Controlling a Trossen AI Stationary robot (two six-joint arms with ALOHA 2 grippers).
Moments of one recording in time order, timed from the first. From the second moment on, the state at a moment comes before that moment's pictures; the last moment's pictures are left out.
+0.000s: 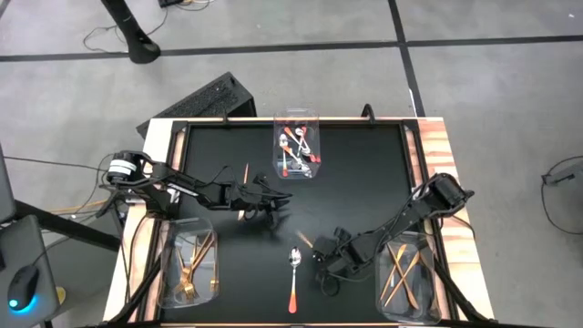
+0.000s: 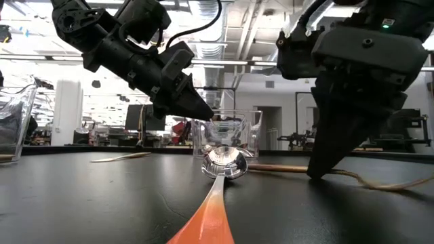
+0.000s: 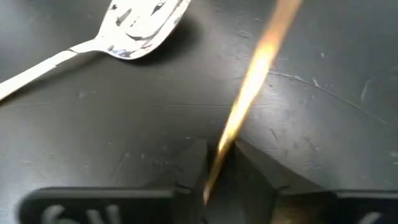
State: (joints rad) left arm -0.03 1.63 0.65 0.46 -0.26 -0.33; right arm 0.53 1.93 1.16 -0.48 0.33 0.99
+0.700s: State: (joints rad) left arm -0.08 1.63 0.65 0.56 -0.21 -0.22; right arm 0.51 1.81 1.15 -0.87 0.72 1.29
